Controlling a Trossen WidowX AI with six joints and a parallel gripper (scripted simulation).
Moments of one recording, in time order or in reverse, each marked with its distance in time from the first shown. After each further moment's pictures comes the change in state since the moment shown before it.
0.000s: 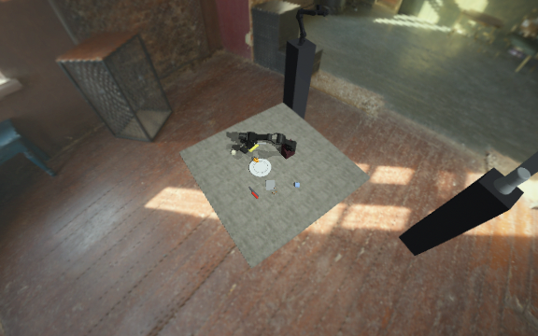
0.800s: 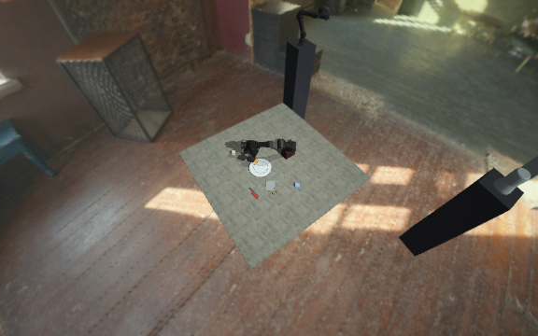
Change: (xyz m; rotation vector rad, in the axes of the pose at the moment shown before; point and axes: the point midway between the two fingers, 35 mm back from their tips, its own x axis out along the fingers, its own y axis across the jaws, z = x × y) arm 0.026 0.008 -0.079 -0.302 0.221 -0.107
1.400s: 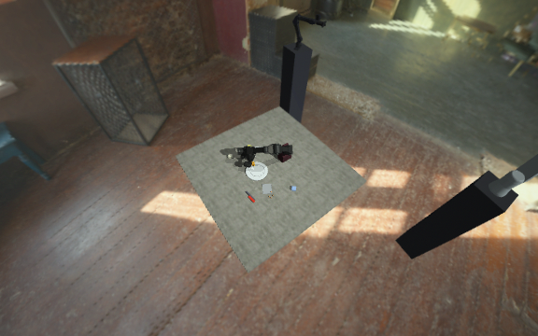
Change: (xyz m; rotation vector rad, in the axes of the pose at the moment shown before) arm 0.024 0.002 -0.001 -0.008 -0.001 0.000
